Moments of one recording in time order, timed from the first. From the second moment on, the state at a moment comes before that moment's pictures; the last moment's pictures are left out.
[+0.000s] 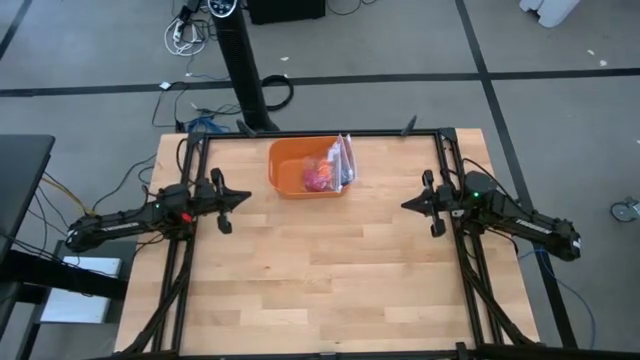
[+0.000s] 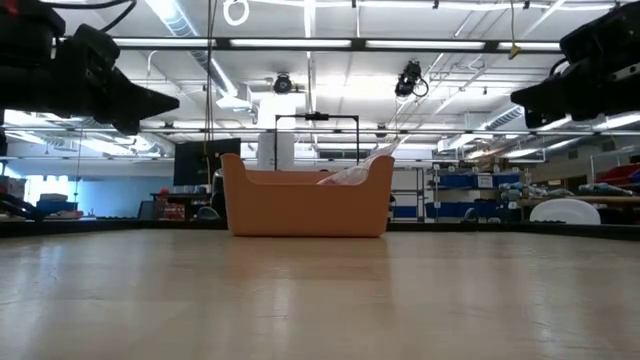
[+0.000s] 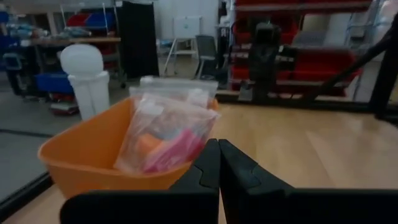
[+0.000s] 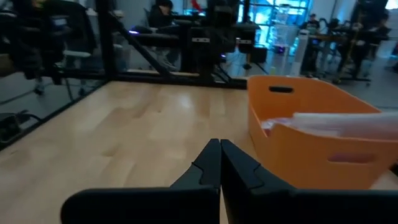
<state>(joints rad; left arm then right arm) 0.20 0.05 0.01 0.07 -0.04 0.00 -0.39 0.00 0.08 -0.13 -0.44 -0.11</state>
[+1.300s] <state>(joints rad) 0.20 0.05 0.01 0.03 -0.04 0.04 -0.41 0.01 0.08 -0.15 -0.33 -0.02</state>
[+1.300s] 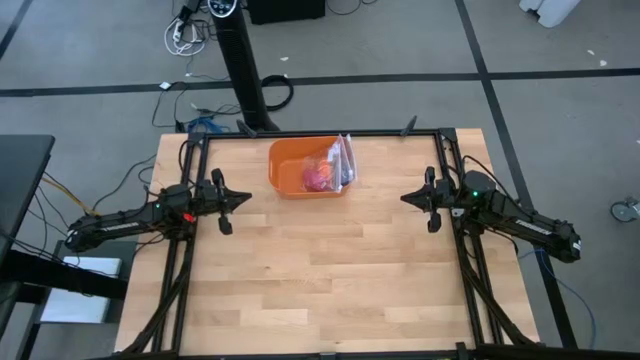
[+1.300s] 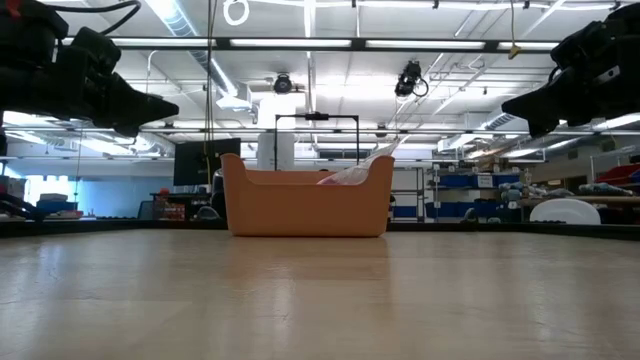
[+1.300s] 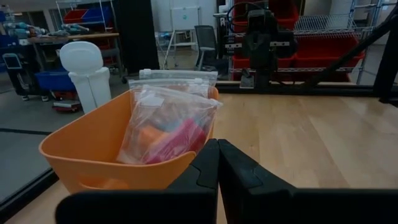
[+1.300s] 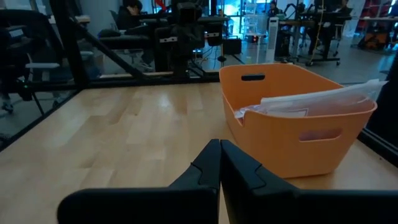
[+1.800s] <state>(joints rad) 0.20 0.05 0.01 0.03 -0.04 0.04 -0.41 0.01 0.08 -0.15 -0.33 -0.02</state>
